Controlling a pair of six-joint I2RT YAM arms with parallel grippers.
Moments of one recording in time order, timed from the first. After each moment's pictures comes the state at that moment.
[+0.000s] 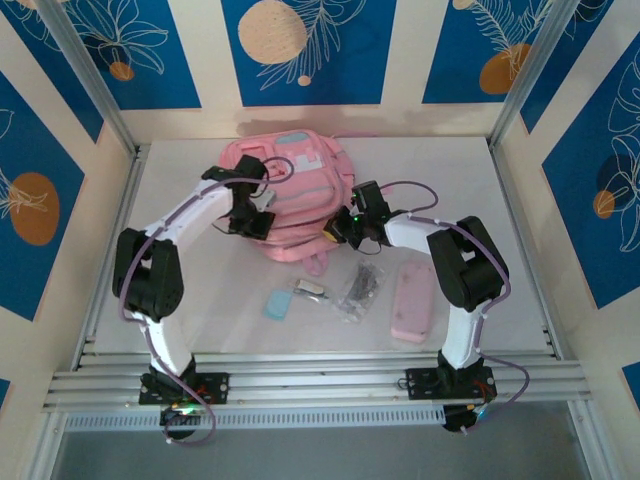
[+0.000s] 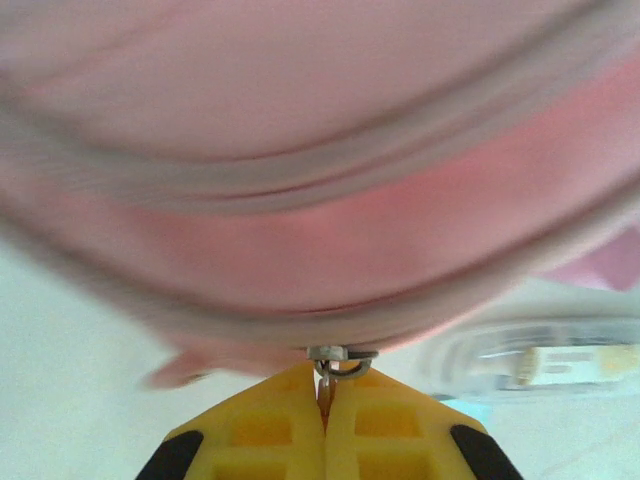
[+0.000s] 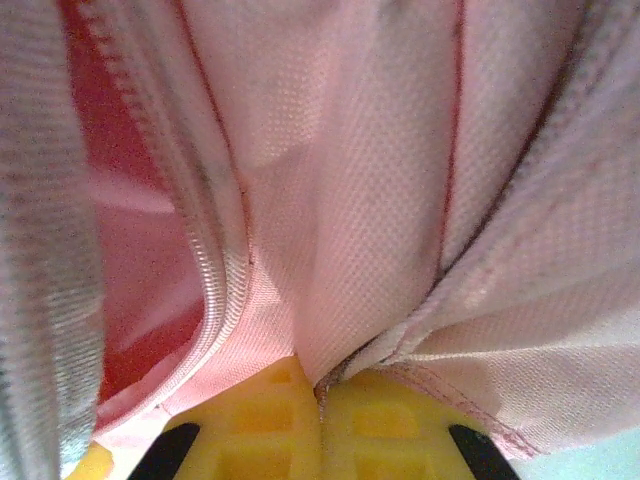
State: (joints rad) left arm -0.37 1.83 1.53 -1.09 0.10 -0.08; right arm 0.45 1.89 1.10 -0.06 -0.46 1.11
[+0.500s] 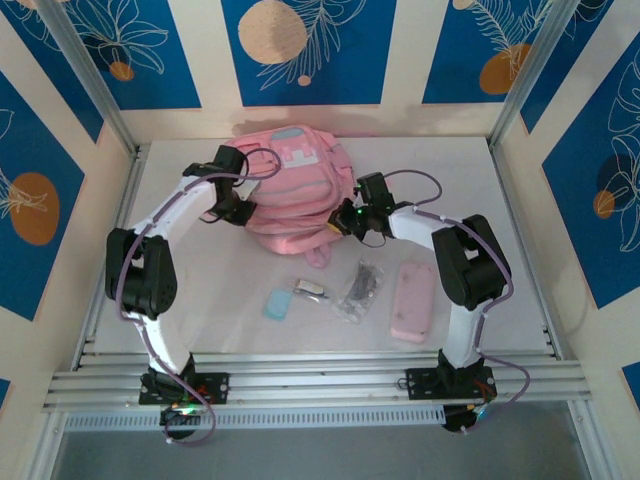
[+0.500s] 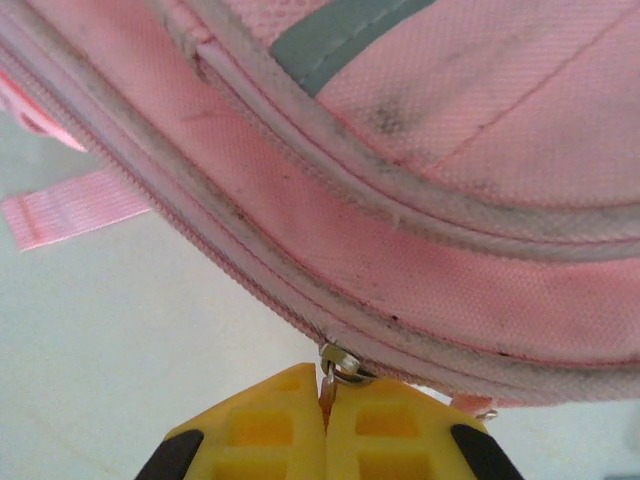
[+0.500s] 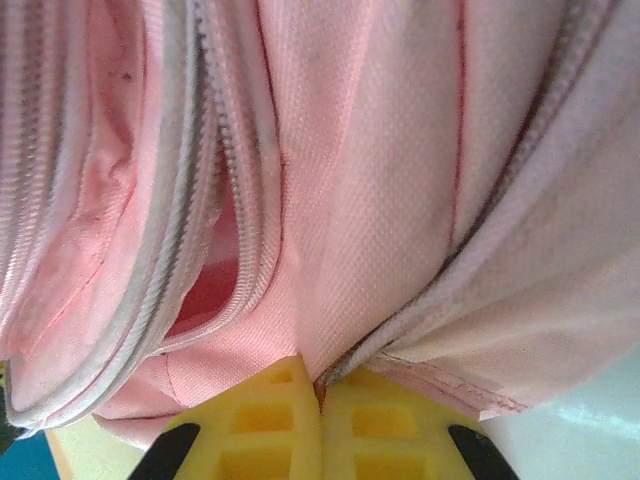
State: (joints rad) left arm -0.27 1.83 1.53 -0.94 0.02 0.18; right arm 0.40 1.89 1.17 -0.13 -0.46 0.98
